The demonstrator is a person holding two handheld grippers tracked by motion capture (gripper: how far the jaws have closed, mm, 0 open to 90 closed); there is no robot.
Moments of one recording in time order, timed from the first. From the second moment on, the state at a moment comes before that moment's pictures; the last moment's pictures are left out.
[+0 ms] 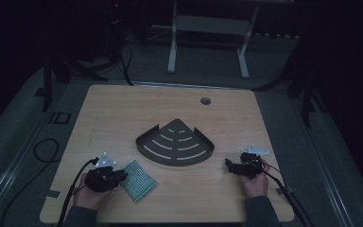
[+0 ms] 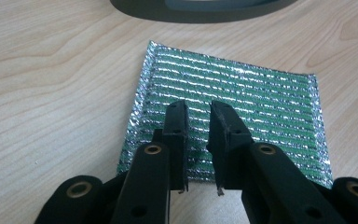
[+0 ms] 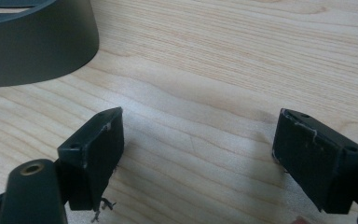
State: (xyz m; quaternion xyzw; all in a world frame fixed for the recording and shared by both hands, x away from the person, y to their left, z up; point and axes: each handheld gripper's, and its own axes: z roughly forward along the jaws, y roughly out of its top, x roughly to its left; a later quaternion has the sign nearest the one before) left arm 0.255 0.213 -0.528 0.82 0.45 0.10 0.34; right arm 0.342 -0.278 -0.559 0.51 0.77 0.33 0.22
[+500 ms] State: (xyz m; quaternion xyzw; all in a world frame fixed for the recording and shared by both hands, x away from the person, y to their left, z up) left arm 0.255 0.212 -0.531 0.83 0.45 0.10 0.32; right arm 0.342 -0.278 -0.559 0.51 0.77 0.33 0.22
